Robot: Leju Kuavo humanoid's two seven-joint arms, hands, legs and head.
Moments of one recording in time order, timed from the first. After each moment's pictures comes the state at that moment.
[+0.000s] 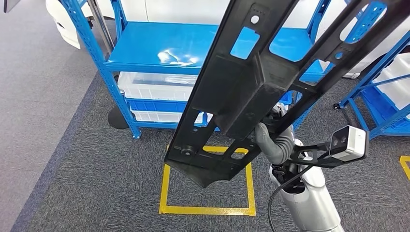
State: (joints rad) left arm -0.17 -0.03 -1.55 -0.15 1.05 0.40 -0.05; right arm -0.31 -0.13 0.25 -1.84 -0.45 0.52 -0.39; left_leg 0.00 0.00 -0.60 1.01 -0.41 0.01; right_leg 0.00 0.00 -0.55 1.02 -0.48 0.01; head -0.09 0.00
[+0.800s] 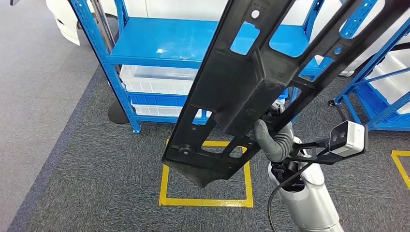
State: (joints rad) left arm -0.16 -0.04 -1.55 -0.15 1.03 0.39 -0.05; right arm -0.32 -0.13 0.25 -1.83 -0.49 0.52 -0.36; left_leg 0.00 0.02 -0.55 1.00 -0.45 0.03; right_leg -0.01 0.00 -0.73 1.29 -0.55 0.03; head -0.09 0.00
